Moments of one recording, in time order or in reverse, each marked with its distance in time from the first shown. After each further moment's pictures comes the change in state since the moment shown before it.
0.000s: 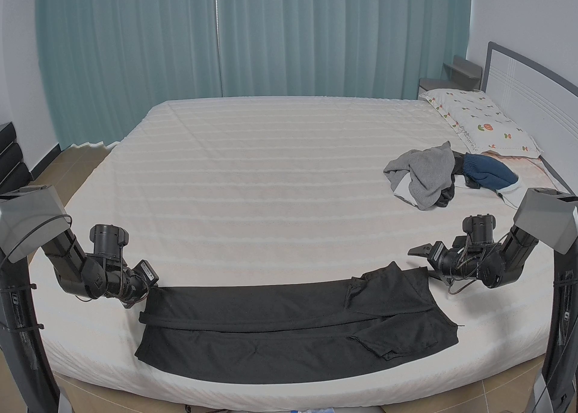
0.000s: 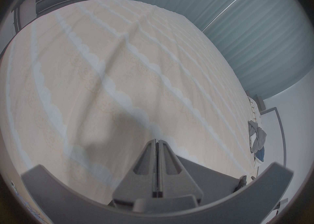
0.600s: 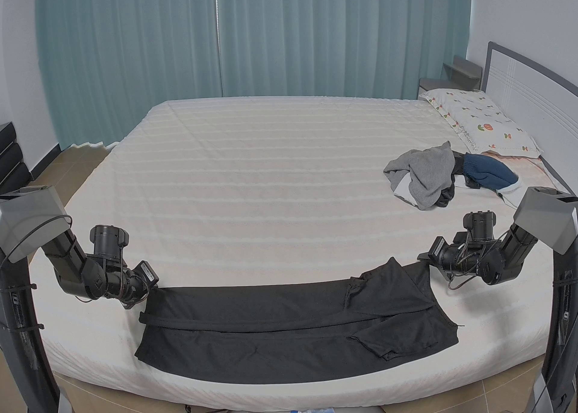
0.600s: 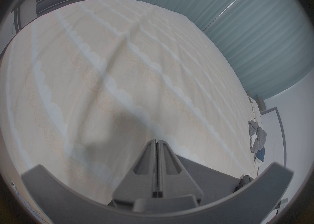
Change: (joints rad) left arm 0.000 0.000 0.006 0.000 0.001 -0.002; right arm -0.011 0.009 -0.039 -0.002 -0.006 0.008
